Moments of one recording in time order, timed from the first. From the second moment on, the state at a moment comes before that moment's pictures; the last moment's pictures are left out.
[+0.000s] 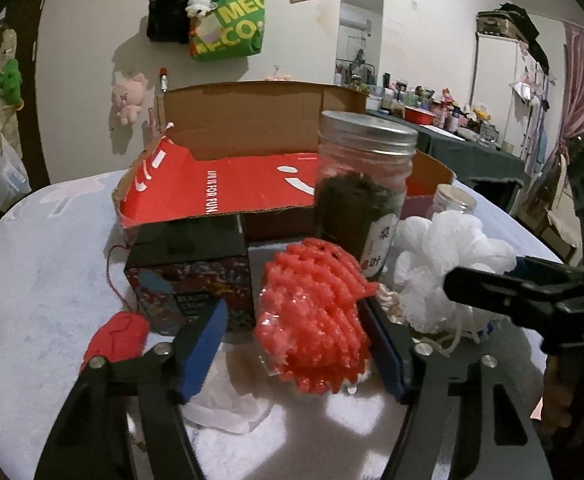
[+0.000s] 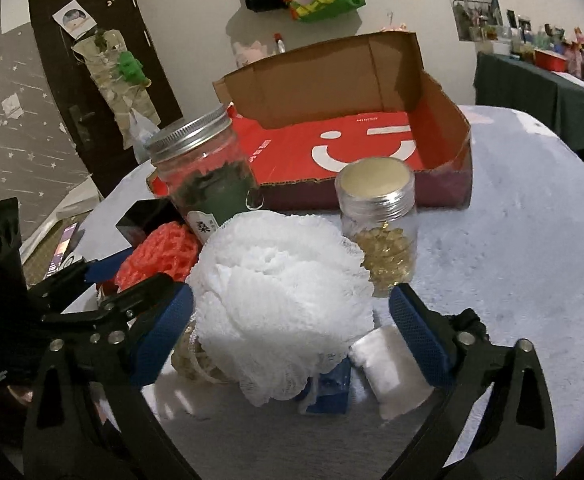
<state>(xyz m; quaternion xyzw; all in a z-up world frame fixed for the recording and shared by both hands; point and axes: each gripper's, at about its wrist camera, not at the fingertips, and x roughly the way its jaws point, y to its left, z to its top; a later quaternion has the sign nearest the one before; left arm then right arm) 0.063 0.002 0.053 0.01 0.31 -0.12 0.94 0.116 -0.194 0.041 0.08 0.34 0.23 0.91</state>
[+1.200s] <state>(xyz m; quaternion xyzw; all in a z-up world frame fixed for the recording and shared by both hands) 0.085 0.029 0.171 0.04 0.22 -0.16 0.96 0.106 -0.219 0.165 0.04 0.19 0.25 0.95</state>
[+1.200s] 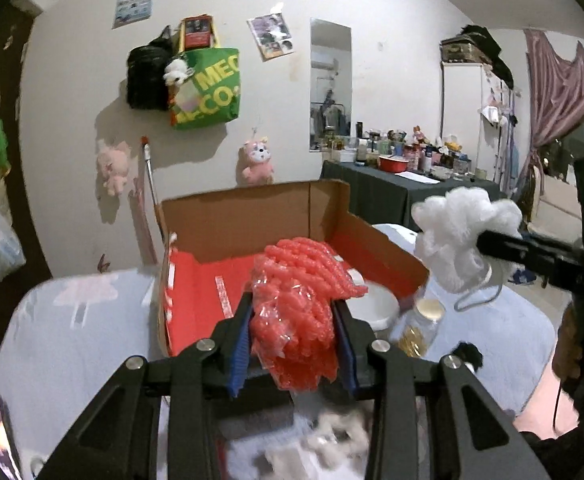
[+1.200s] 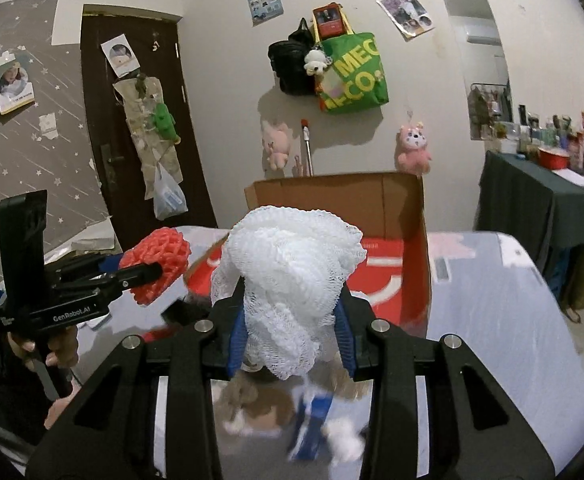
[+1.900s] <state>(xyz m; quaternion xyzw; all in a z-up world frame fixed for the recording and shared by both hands) 0.316 -0.003 0.144 0.11 0.36 -0.16 0.91 0.368 -0.143 0.143 -0.05 0.38 0.21 0.90</state>
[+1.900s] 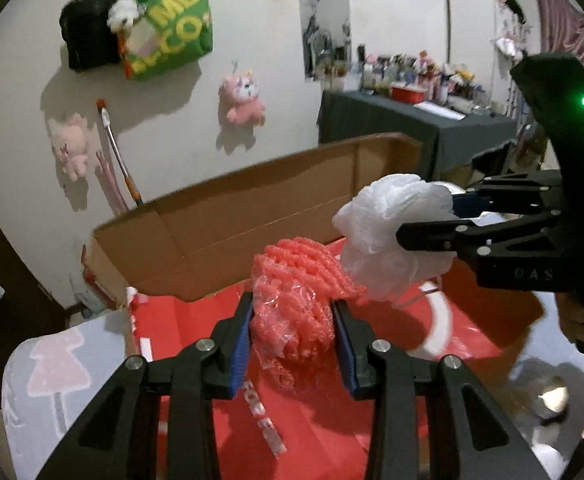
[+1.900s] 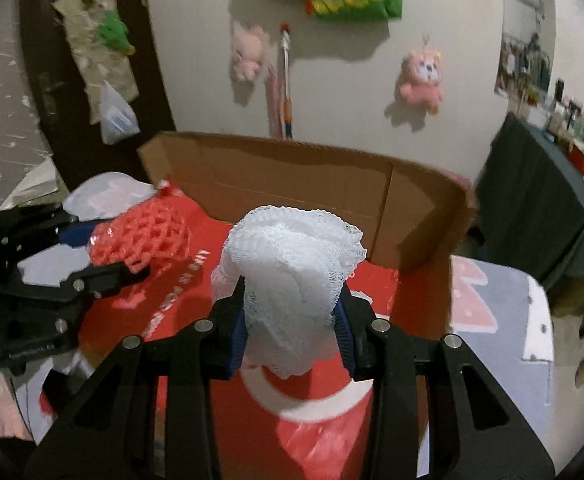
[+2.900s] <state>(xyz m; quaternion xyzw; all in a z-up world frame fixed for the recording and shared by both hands) 0.386 -0.019 0.073 0.14 0.43 -0.14 0.88 0.443 -0.135 0.078 -0.04 0.48 0.16 0.86</state>
